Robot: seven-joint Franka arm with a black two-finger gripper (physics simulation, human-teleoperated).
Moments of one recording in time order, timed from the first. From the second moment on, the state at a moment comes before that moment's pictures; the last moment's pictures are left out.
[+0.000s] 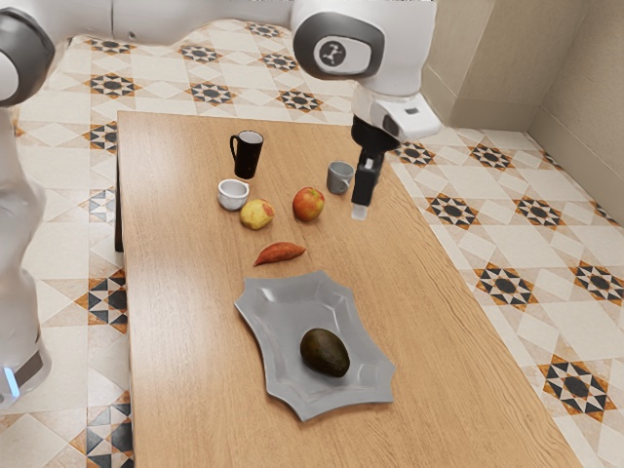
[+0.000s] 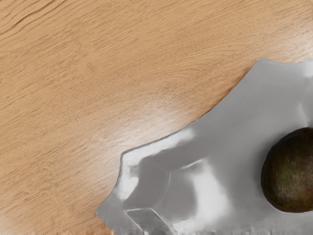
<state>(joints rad) -0.24 -0.03 0.05 -1.58 0.01 1.66 0.27</state>
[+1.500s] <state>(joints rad) -0.51 -0.08 0.05 -2.04 -0.04 2.02 0.49</state>
